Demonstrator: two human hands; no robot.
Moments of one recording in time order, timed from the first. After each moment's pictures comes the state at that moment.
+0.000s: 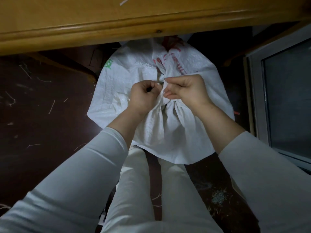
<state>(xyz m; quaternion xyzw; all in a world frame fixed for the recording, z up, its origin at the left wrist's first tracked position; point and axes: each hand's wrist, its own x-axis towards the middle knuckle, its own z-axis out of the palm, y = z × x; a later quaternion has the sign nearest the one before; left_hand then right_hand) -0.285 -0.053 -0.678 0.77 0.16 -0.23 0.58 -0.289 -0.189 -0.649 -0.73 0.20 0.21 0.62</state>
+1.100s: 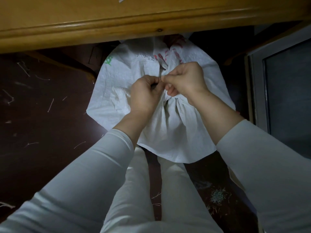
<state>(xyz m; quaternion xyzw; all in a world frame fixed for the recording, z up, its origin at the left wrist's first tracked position) -0.282 -0.063 -0.669 0.85 0.14 -0.13 0.49 -0.259 -0.178 -0.645 -0.80 0.22 0.23 0.52</state>
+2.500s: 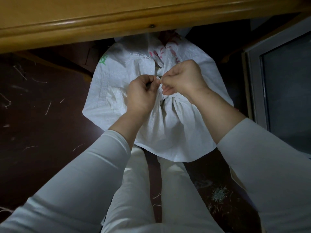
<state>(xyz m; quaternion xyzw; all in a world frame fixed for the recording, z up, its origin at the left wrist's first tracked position) -0.286 -0.064 -0.675 0.83 0.14 -0.14 0.52 -0.262 -0.183 -0.644 -0.77 0.22 0.26 0.54</state>
